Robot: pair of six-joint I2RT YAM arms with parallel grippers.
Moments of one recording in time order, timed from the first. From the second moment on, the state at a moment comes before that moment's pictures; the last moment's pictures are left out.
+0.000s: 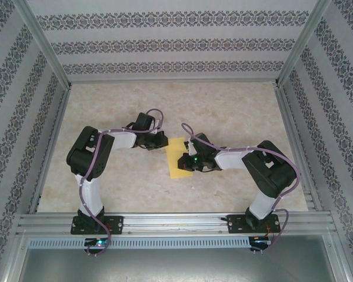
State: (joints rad) left arm -0.38 1.96 1.07 -0.05 0.49 -0.58; right arm 0.63 1.72 0.71 0.05 -0.47 0.73
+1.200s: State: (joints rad) left arm -0.42 1.71 0.87 -0.02 0.50 -0.63; right arm 0.64 1.71 0.61 0.27 -0.44 0.89
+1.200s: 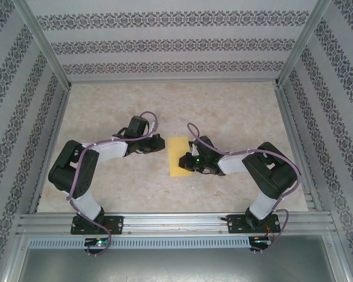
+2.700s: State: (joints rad) left arm -0.50 1.85 0.92 -0.03 0.45 -0.64; right arm 0.49 1.46 0.59 -0.12 -0.58 0.77
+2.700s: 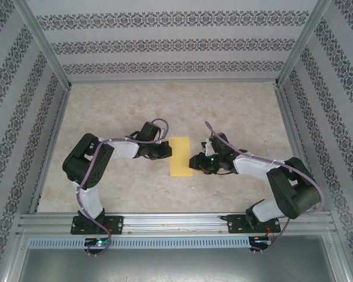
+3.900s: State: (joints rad) left arm -0.50 1.85 0.92 -0.03 0.44 -0.64; right arm 0.48 1.61 0.61 0.00 -0.64 0.79
